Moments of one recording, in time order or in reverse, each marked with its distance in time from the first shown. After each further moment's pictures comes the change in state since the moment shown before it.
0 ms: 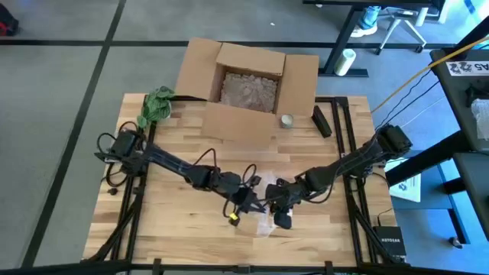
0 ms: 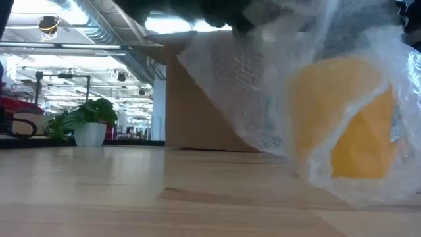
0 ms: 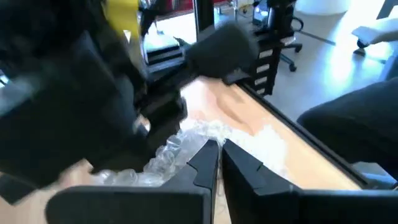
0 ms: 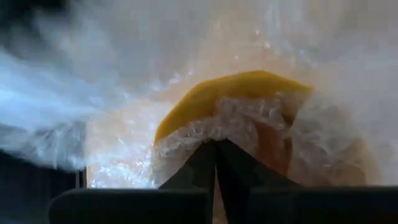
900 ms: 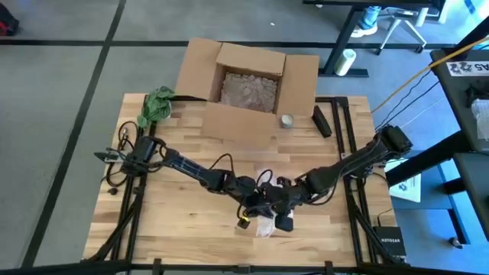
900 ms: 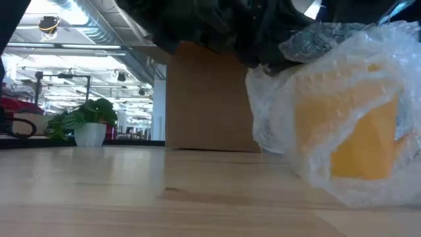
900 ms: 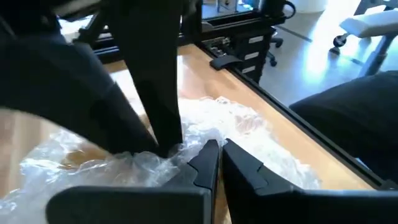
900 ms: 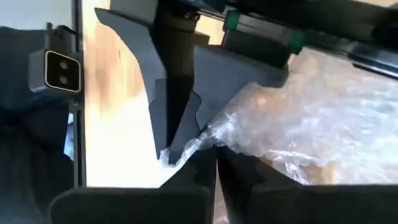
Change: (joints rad) left arm 0.038 0.200 0.136 -0.014 0.096 -0.039; right arm 0.042 0.001 0.200 -0.274 0.097 -0.057
